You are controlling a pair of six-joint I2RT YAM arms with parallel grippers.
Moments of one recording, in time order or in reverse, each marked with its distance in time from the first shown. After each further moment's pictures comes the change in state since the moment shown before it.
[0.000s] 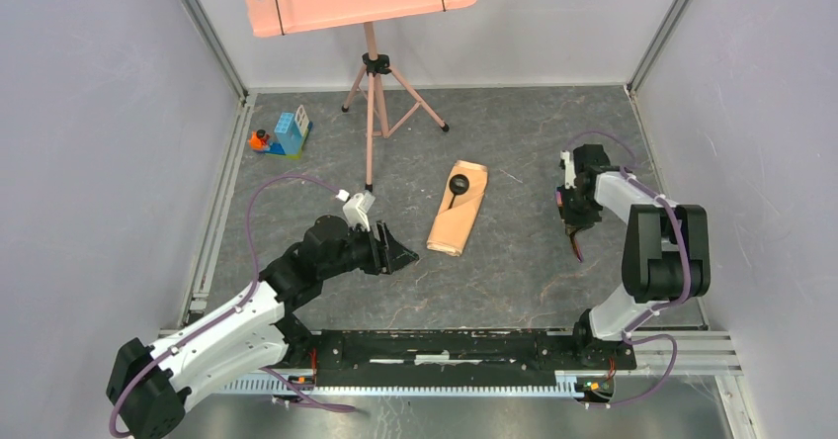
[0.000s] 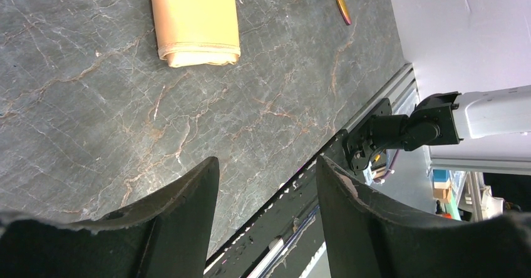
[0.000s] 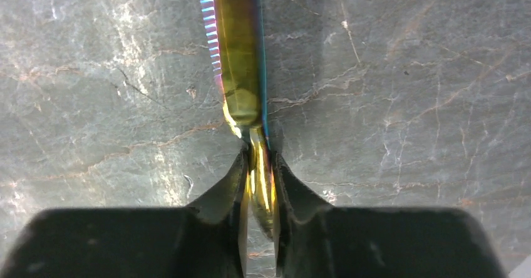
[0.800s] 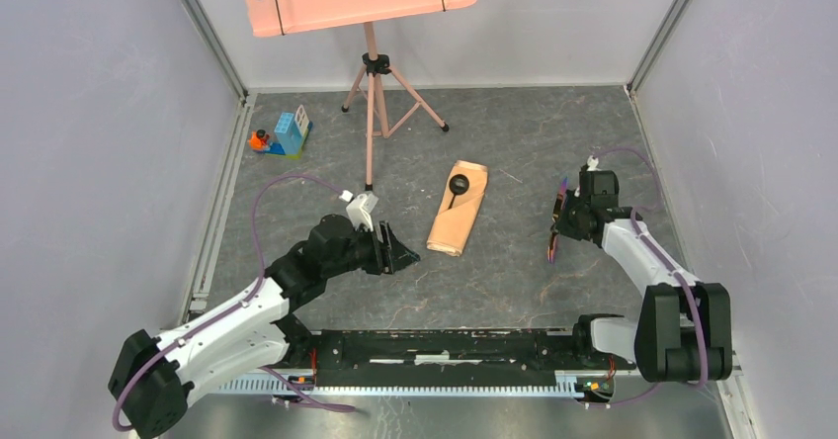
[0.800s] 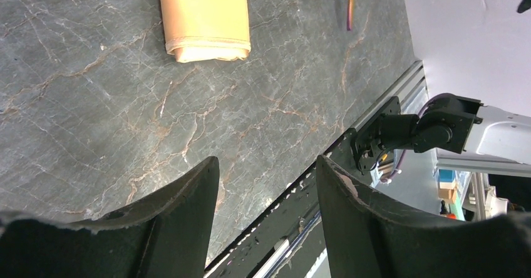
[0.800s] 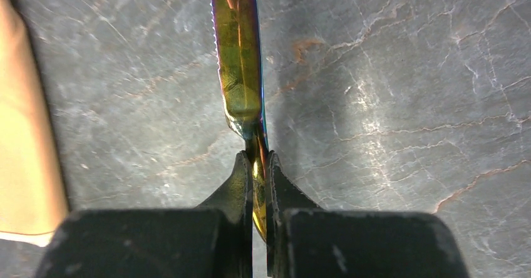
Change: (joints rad) left arm 0.000 0.045 -0.008 0.025 0.000 -0.001; right arm 0.072 -0.391 -0.291 0.206 -0.044 0.473
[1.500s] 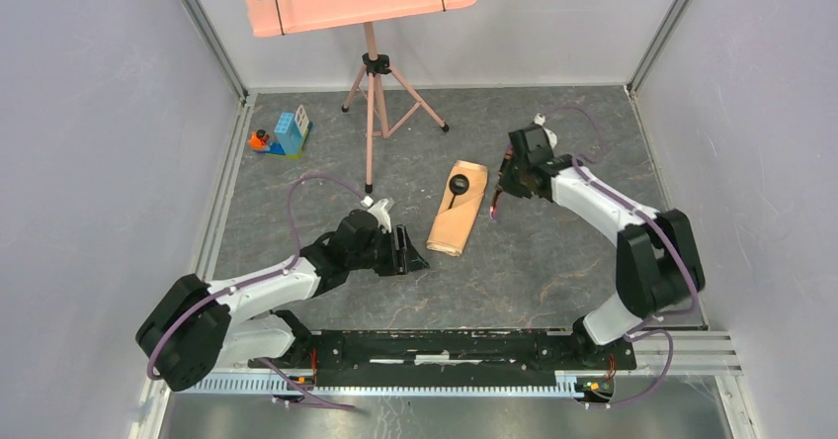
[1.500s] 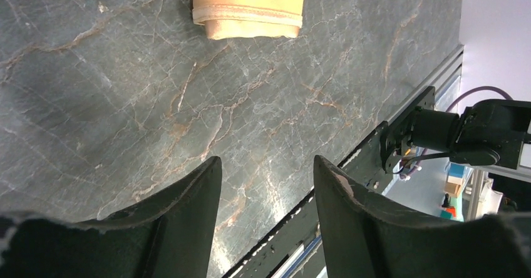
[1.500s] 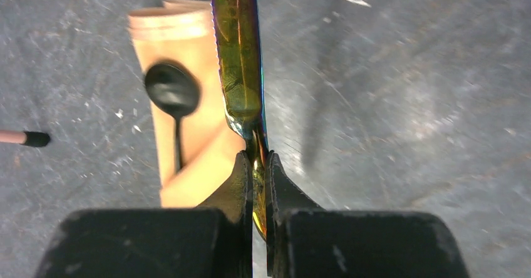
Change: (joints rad) left arm 0.000 0.320 0.001 0.136 0.053 -0.035; right arm 0.334 0.290 0.391 -0.012 0.141 0.376
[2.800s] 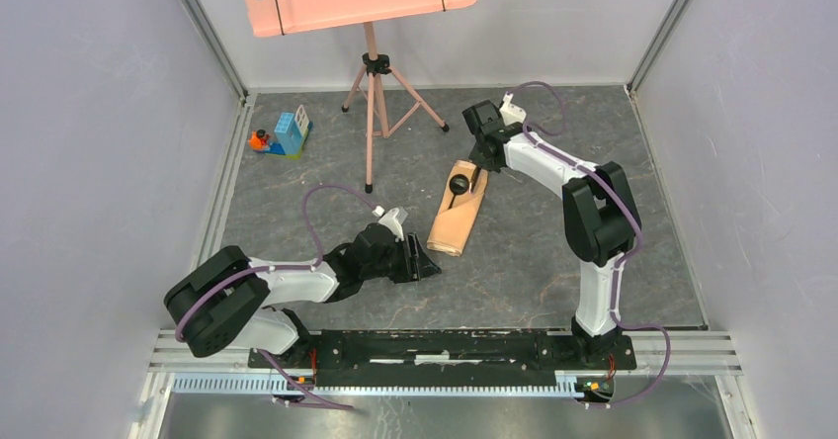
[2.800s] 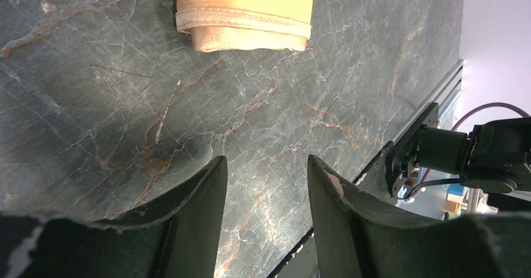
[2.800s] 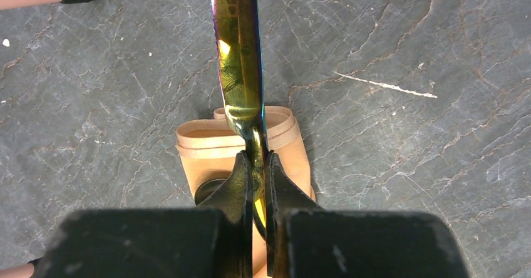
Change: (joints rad) left arm -0.113 0.227 -0.067 0.343 -0.113 -0.114; right arm 0.125 0.451 0.493 -0.135 0.283 0.135
